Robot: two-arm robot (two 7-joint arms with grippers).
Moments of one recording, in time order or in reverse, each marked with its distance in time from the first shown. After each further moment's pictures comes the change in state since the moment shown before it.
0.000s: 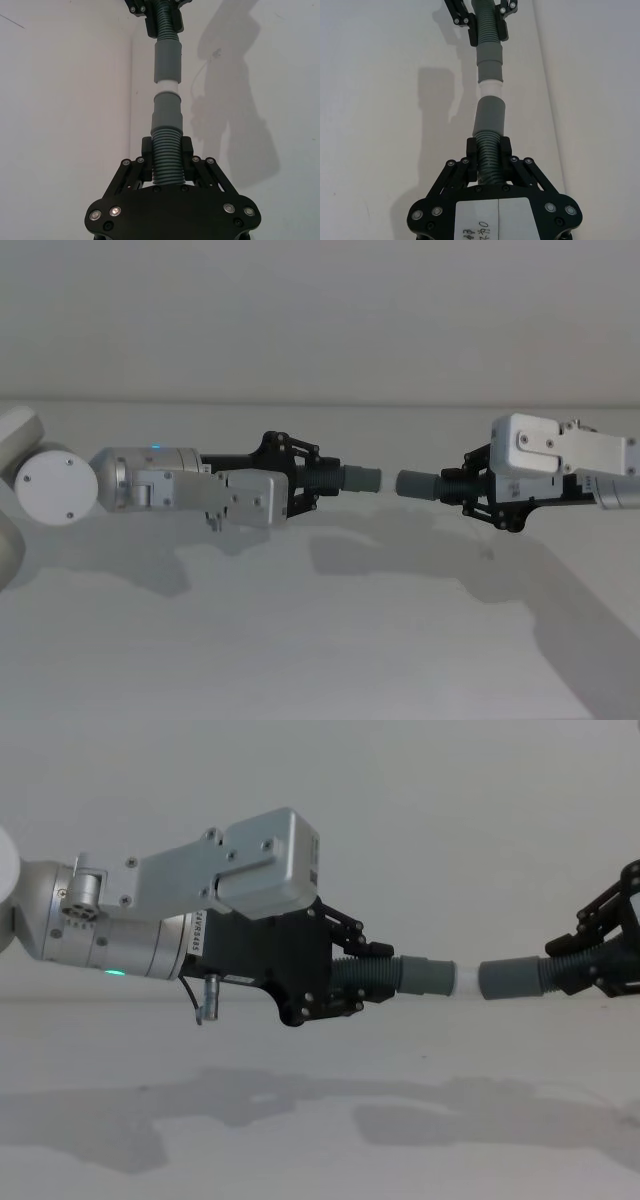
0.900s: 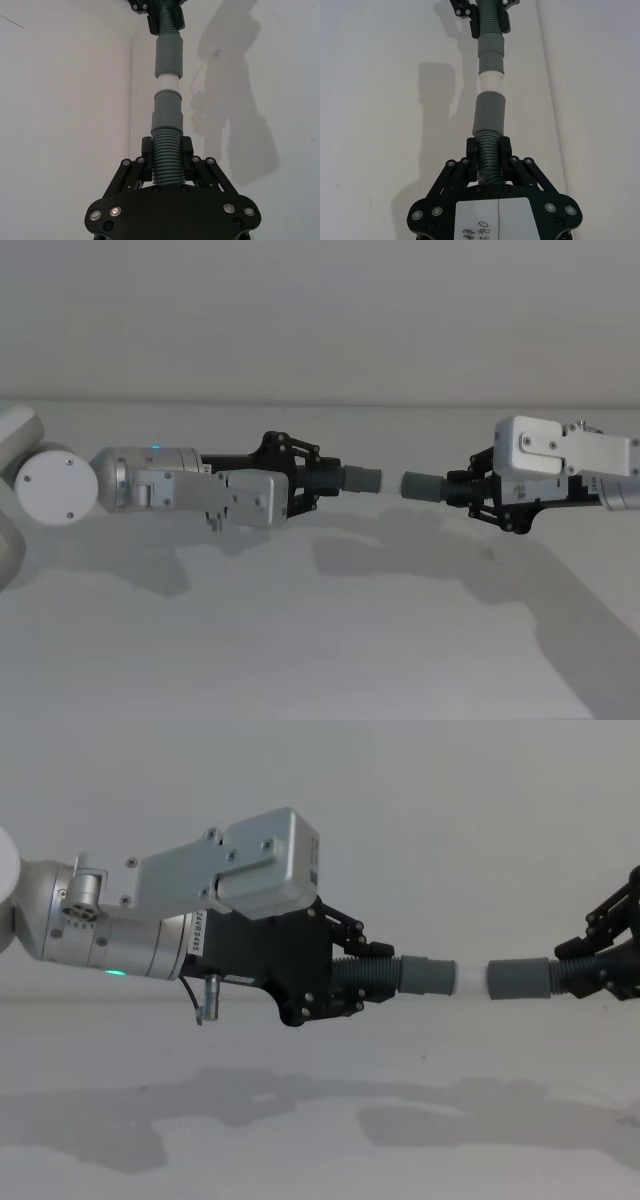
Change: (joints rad) left arm 0.000 0.000 0.000 0.000 0.000 0.000 0.000; right arm -0.002 0.012 0.002 -0.010 -0.009 0.016 0.007
